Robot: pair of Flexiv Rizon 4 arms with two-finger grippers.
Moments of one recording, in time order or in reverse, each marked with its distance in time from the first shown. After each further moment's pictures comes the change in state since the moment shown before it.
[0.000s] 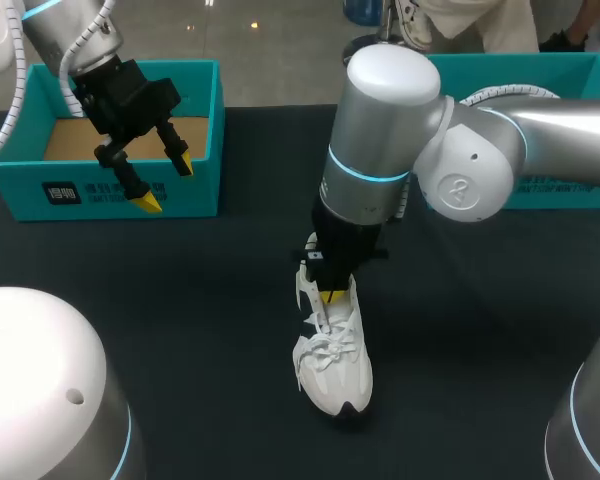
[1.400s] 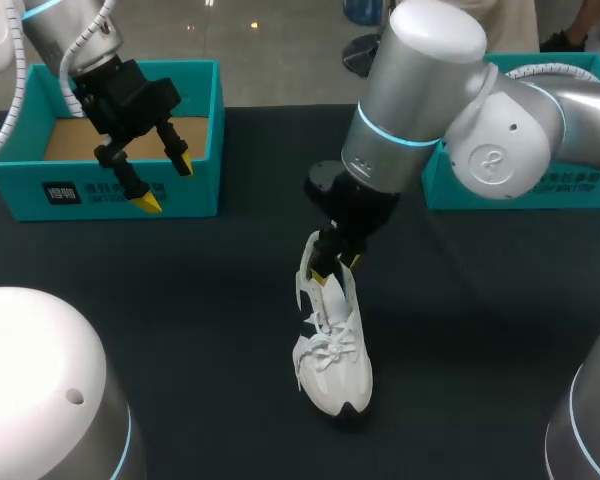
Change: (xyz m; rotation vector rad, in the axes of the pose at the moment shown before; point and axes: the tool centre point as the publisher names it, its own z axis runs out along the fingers) left arm 0.000 0.000 0.000 0.000 0.000 0.000; right arm -0.005 0.004 -0.055 -0.055 0.072 -0.627
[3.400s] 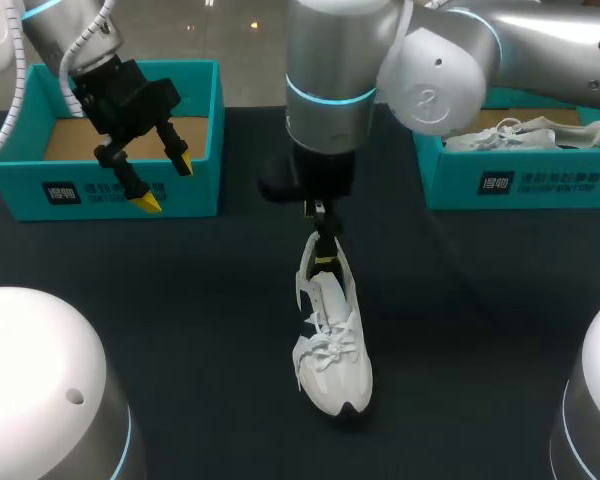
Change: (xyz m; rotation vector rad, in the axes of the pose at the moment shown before) left arm 0.000 0.000 0.000 0.000 0.000 0.000; right arm -0.020 0.055 -0.028 0.185 -0.129 -0.933
